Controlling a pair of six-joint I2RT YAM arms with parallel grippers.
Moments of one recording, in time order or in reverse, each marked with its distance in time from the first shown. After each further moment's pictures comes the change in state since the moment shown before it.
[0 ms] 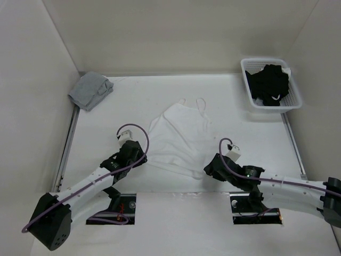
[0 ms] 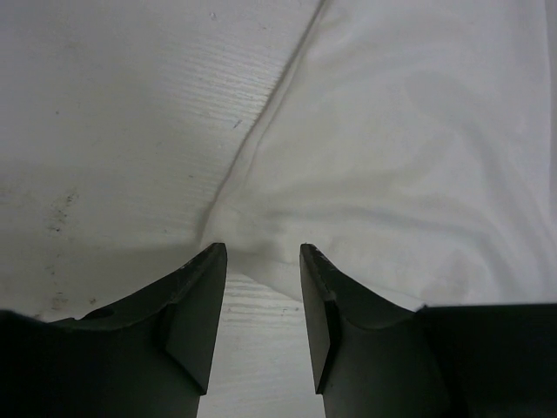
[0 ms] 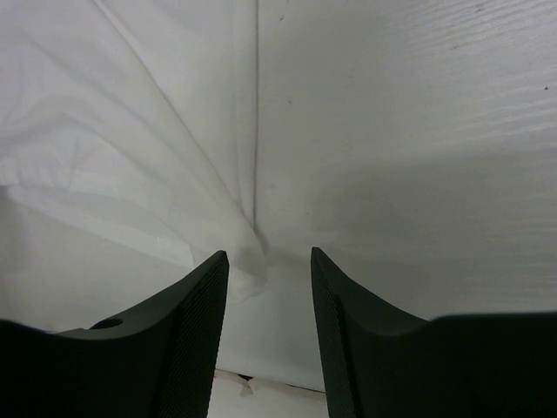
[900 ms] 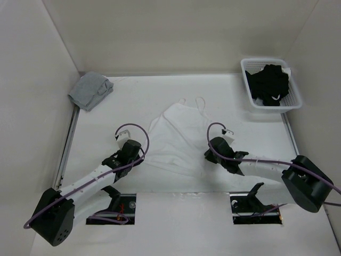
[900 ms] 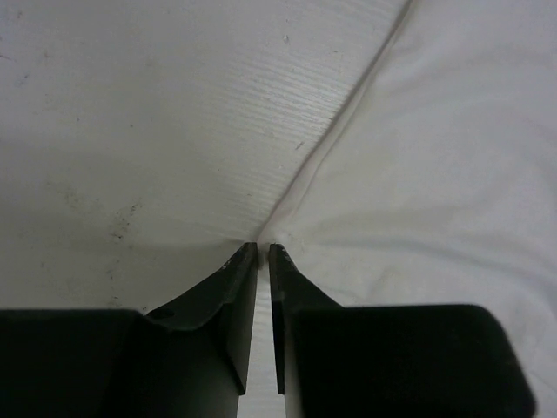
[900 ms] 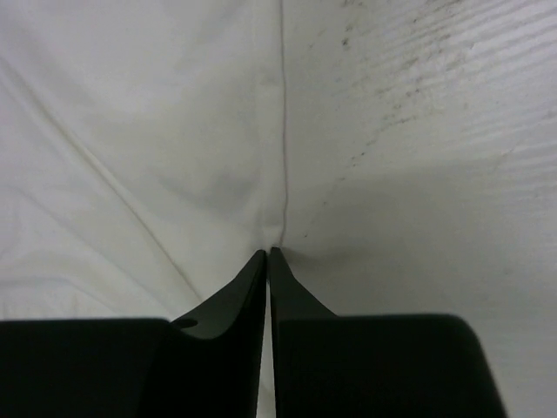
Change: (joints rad) left arm -0.006 0.092 0.025 -0.025 -0.129 0.003; right arm -0.288 0.407 0.091 0.387 -0.068 -0.269
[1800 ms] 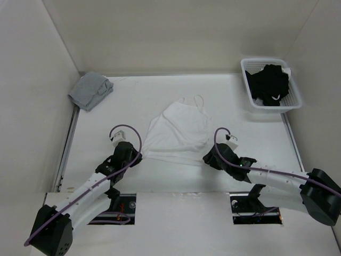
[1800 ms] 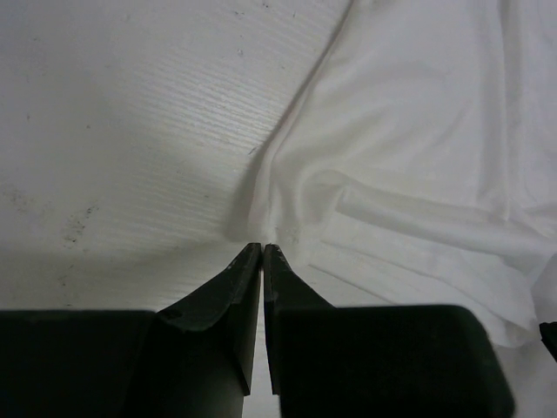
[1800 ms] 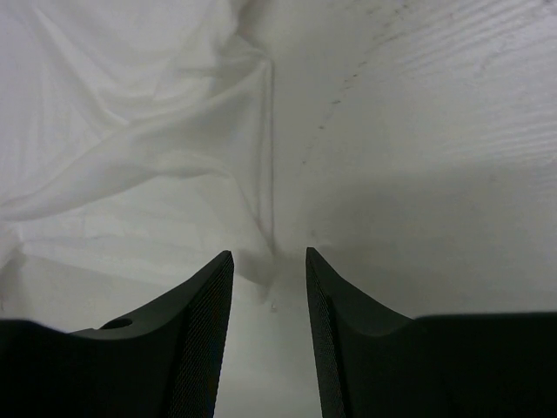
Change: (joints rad) left arm 0.095 -0.164 -0.078 0.077 0.164 -0.056; right arm 0.063 -0.188 -0.046 -0.119 -0.003 0.090
